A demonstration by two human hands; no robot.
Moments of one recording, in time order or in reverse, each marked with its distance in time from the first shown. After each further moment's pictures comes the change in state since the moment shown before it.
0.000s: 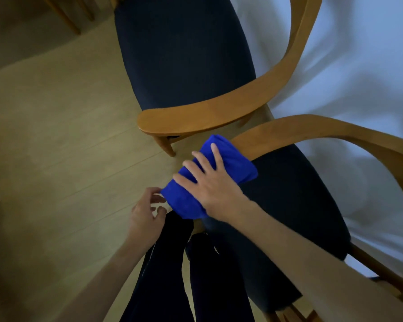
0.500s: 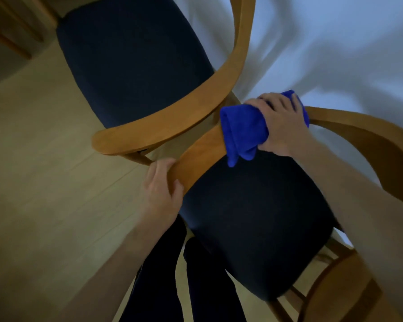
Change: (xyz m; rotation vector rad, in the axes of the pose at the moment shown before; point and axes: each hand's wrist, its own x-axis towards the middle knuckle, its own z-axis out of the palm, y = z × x) left_hand 0.031 0.104 0.034 0.173 0.021 0.442; right_hand -0.101 0.184 -0.007 0.129 0.202 0.699
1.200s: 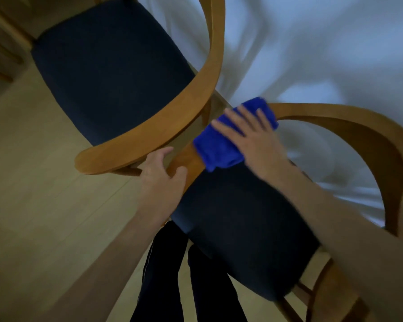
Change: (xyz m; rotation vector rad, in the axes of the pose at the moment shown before) left_hand 0.044 0.055 0.000 -0.194 -0.123 -0.240; right_hand -0.030 -0.024 0.014 -0.017 0.081 -0.078
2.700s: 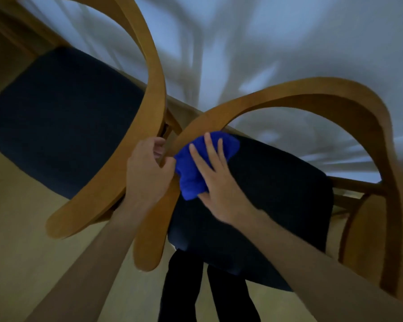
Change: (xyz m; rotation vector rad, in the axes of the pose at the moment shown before) left_hand 0.075 0.034 0.030 0.344 -0.114 0.476; right_hand -0.034 -0.074 0.037 0.652 0.112 0.423
